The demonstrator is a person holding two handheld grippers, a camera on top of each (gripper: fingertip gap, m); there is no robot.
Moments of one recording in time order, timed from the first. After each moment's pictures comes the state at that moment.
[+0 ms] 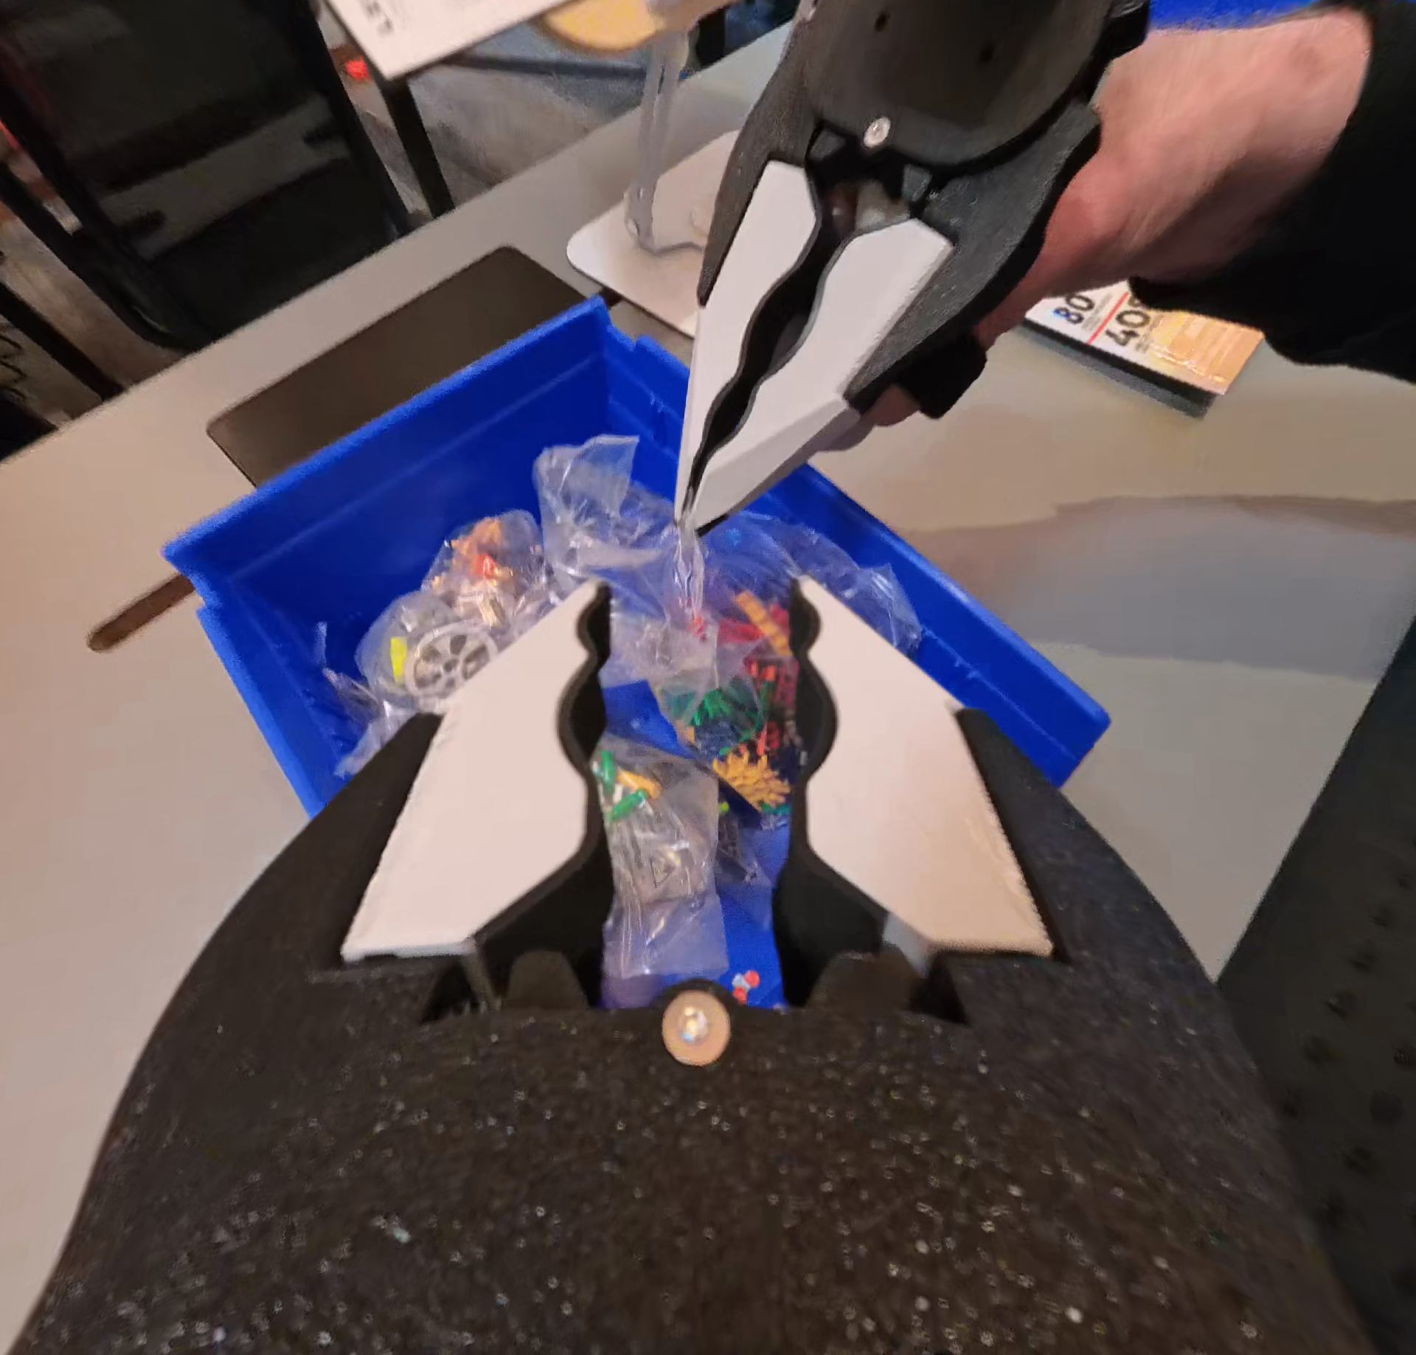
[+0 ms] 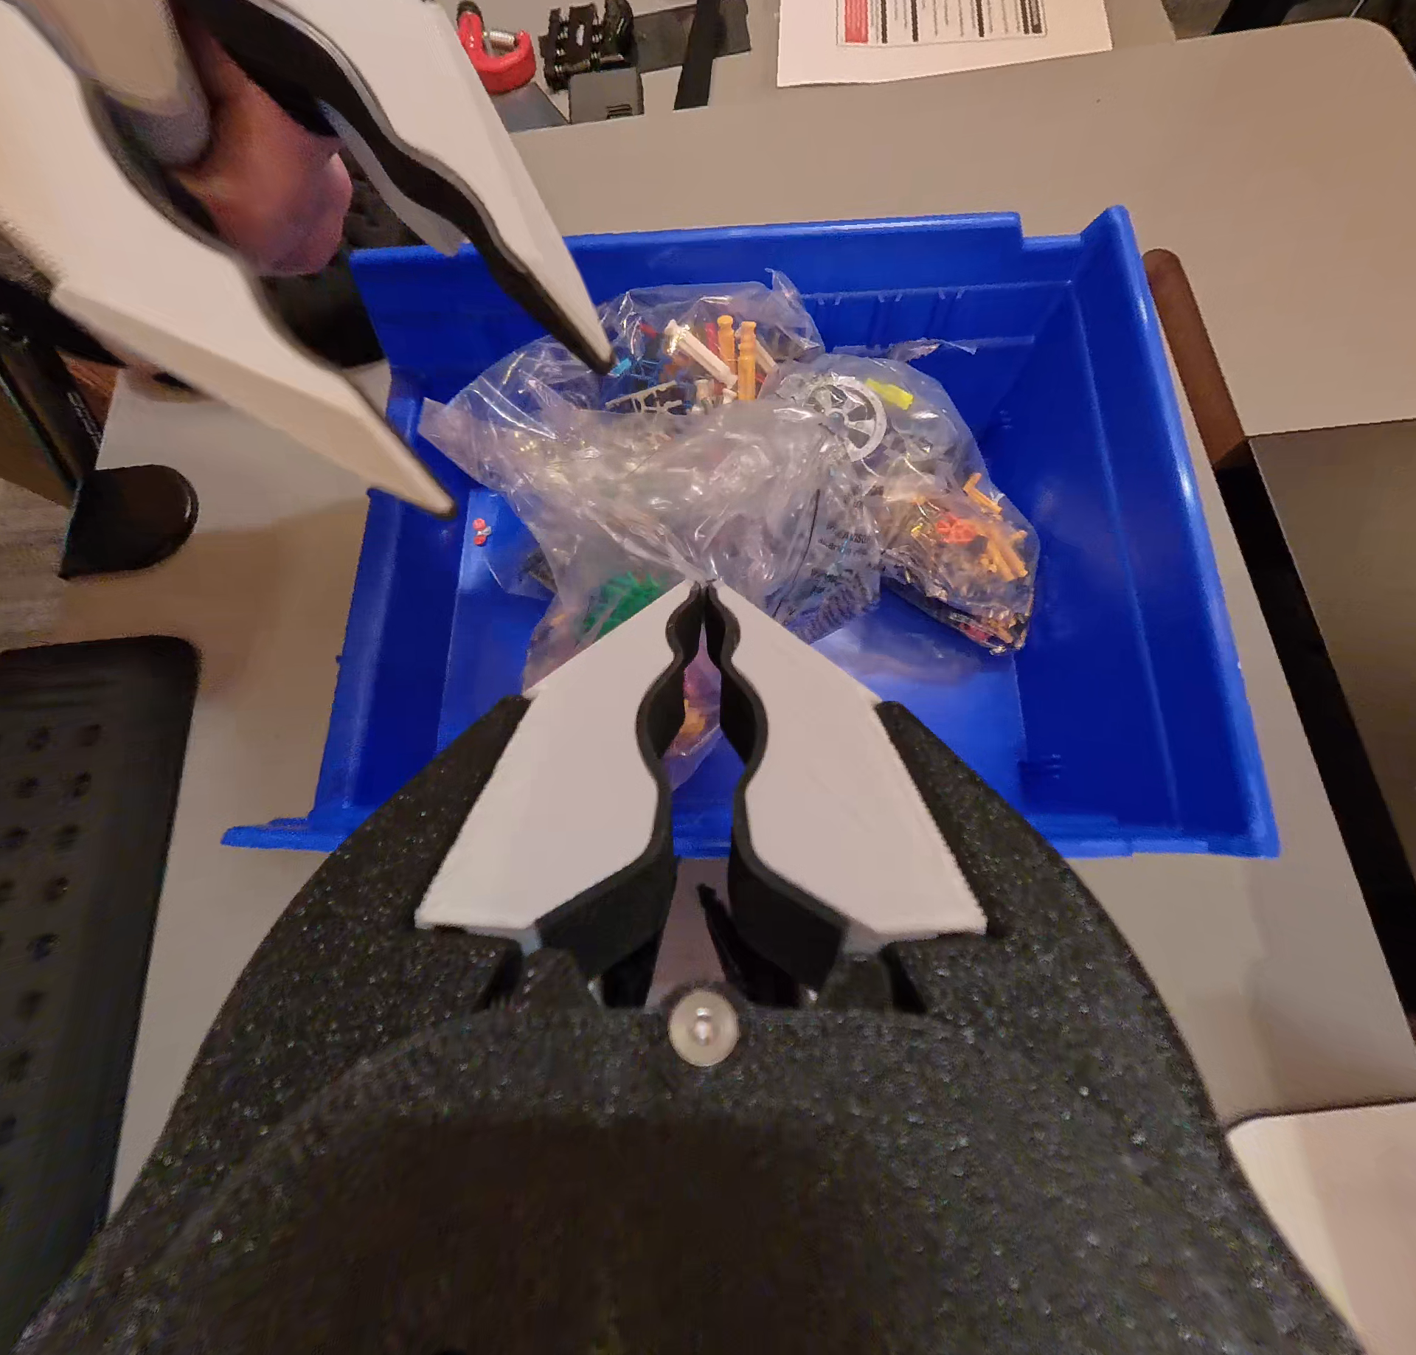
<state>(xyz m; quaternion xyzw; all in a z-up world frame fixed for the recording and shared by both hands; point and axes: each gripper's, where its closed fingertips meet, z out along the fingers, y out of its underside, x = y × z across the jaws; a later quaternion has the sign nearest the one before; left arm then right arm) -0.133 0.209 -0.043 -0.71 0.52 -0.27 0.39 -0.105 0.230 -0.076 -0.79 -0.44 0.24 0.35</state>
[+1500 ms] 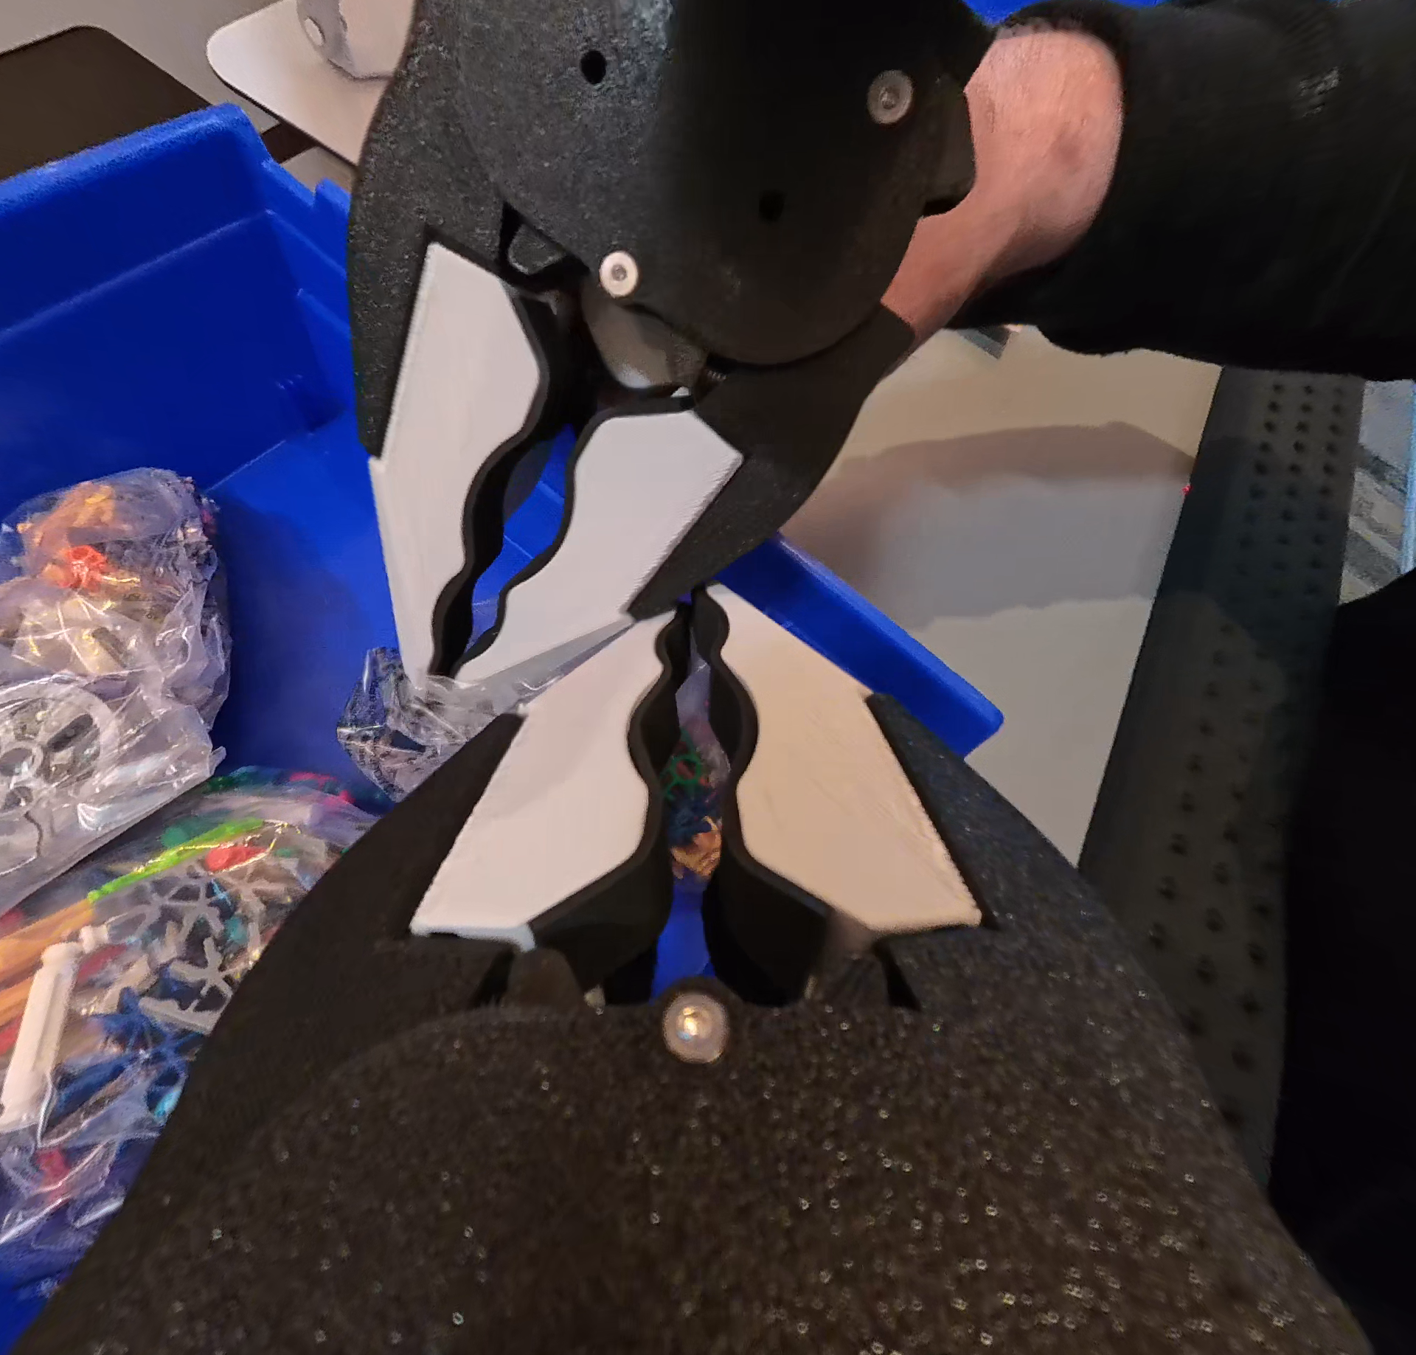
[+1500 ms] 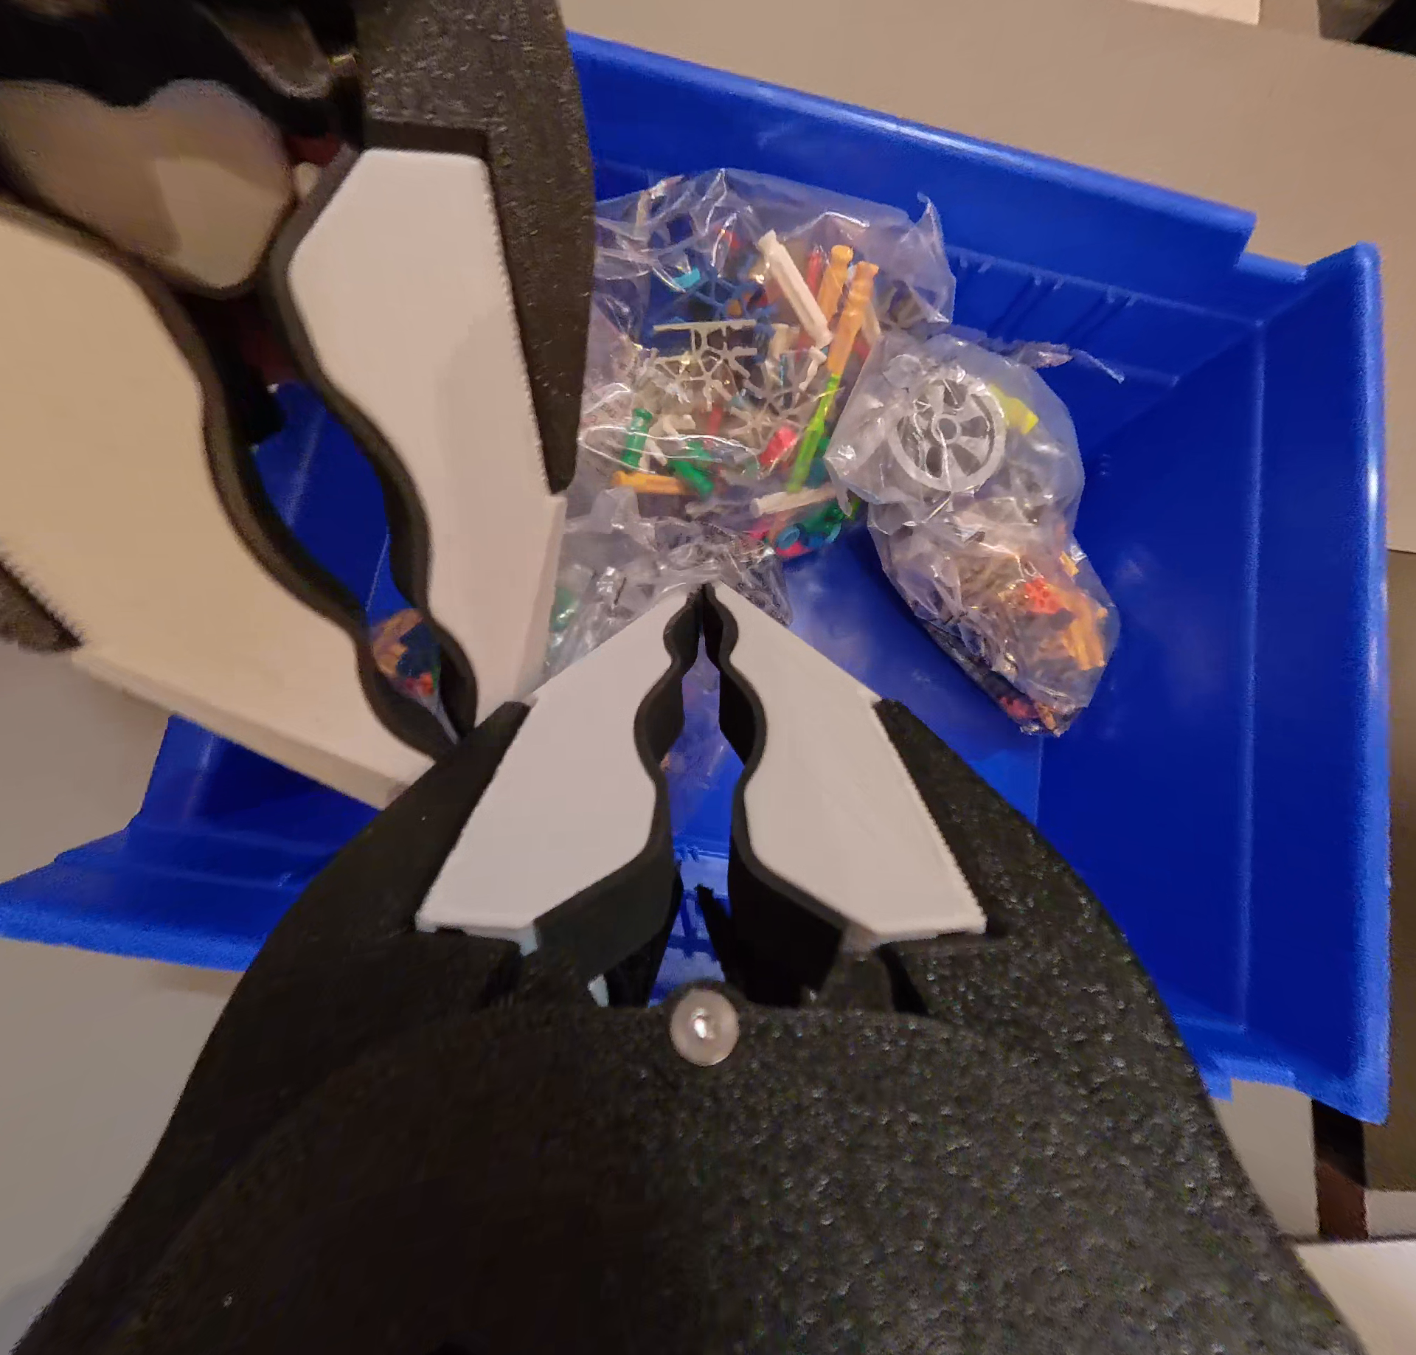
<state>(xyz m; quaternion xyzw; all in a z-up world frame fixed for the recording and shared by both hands) -0.091 0.165 -0.096 -0.70 0.56 -0.37 0.26 -0.136 0.230 -0.126 -0.76 -0.55 0.16 0.32</state>
